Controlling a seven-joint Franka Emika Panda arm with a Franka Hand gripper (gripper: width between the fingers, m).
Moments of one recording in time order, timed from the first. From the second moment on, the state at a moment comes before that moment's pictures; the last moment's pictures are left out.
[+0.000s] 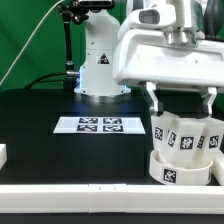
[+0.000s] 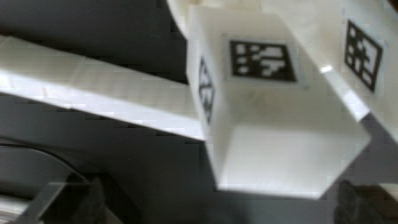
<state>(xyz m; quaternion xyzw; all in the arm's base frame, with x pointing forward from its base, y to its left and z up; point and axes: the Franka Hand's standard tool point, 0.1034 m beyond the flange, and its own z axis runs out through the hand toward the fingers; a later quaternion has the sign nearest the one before) 0.606 0.078 0.115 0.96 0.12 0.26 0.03</state>
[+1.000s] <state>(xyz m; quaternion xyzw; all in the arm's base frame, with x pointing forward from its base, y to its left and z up) 0.589 0.084 0.117 0.99 0.08 0.10 0.00</state>
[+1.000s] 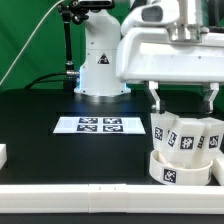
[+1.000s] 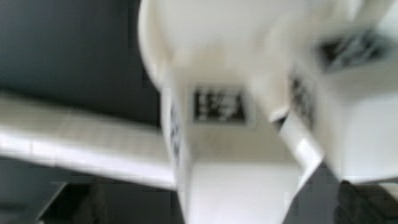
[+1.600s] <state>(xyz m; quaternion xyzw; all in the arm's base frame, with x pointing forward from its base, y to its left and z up) 0.597 0.090 0.116 0.99 0.15 0.05 0.01</state>
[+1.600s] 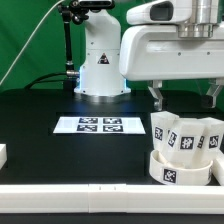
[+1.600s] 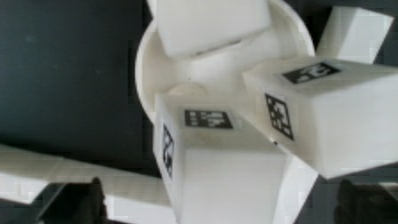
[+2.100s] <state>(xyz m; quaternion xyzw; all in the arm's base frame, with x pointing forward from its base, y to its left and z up) 0.601 0.081 0.112 0.94 0.34 0.05 0.03</state>
